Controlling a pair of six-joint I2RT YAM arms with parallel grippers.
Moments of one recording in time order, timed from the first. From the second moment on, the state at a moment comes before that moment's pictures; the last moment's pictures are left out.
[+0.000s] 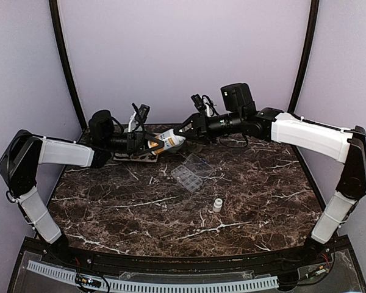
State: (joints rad) left arm -0.47 1.70 0.96 0.81 1.21 -0.65; right arm 0.77 1.69 1.47 -0.21 -0.61 0.72
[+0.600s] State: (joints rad) left arm -0.47 1.68 0.95 0.73 1.11 -0.60; right arm 0.78 1.69 1.49 -0.28 -0.53 0.66
